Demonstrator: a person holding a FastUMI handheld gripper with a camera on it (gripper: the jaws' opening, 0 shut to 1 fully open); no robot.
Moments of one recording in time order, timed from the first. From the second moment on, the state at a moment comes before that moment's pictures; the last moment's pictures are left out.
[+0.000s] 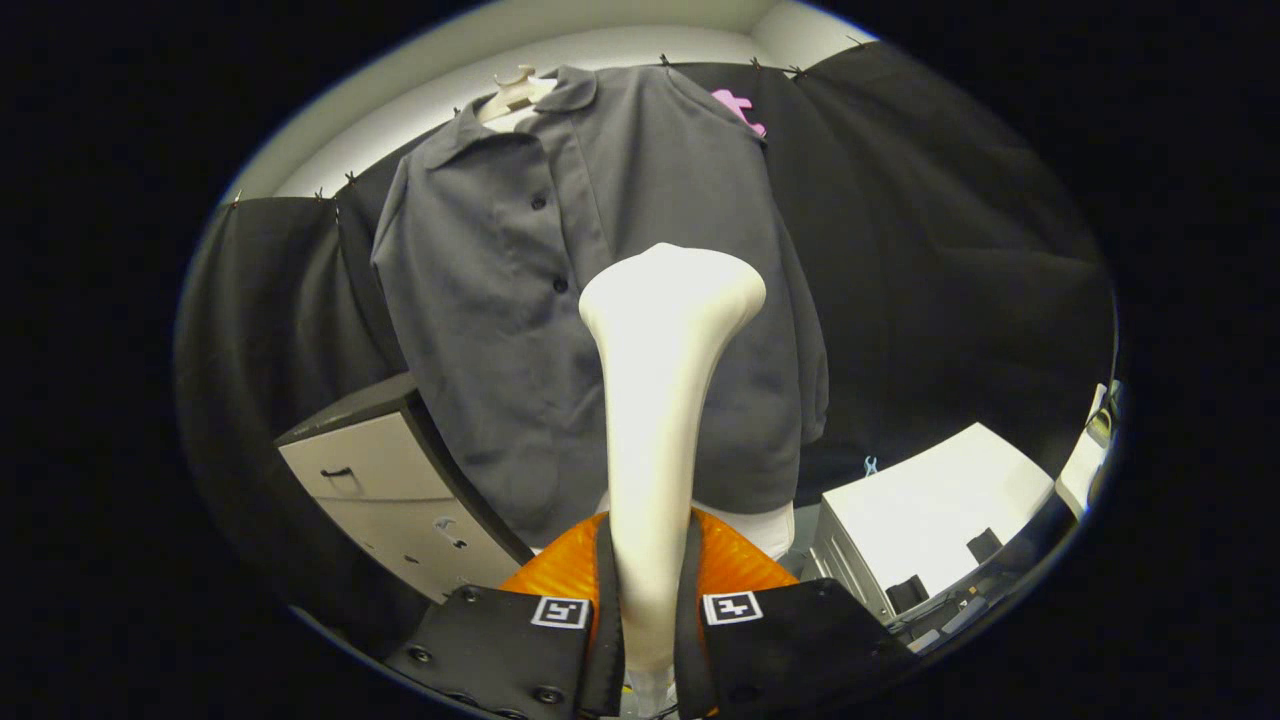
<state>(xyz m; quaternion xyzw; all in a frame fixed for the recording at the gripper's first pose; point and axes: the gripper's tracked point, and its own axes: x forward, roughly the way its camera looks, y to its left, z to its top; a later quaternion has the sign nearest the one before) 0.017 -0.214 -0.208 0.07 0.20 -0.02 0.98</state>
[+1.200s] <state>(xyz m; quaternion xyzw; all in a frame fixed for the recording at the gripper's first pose) -0.002 -0.081 0.075 0.00 -0.02 0.06 1.00</state>
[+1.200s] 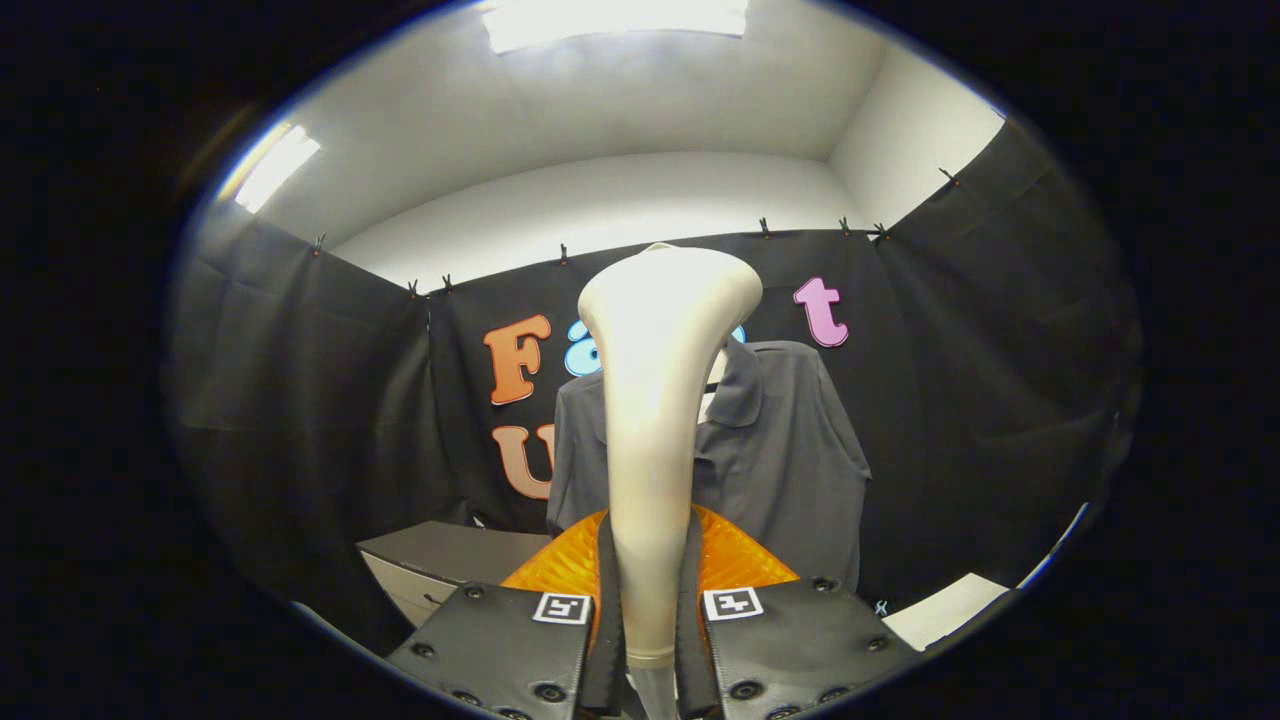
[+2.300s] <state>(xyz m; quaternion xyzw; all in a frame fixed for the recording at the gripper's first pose) 0.026 -0.086 0.070 -0.01 -0.01 0.08 1.00</state>
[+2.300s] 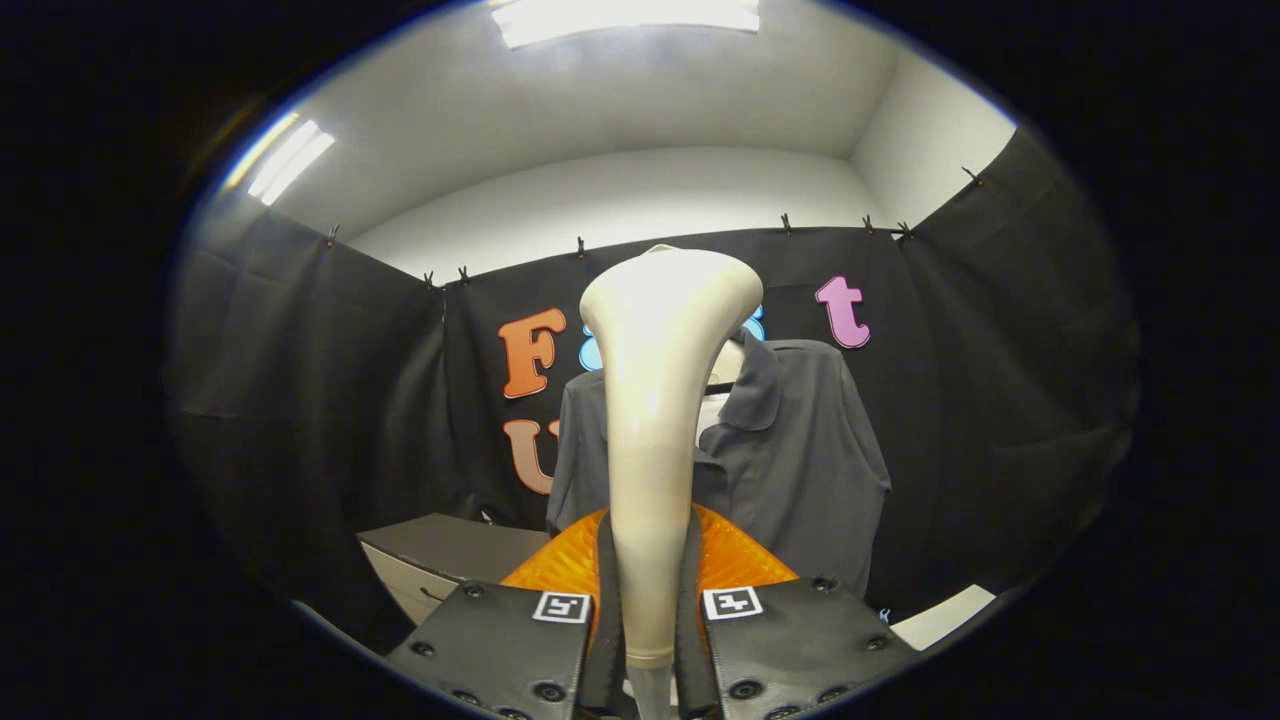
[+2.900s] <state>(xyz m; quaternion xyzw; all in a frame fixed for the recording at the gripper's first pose) 0.031 -0.079 0.052 -0.01 0.01 0.08 1.00</state>
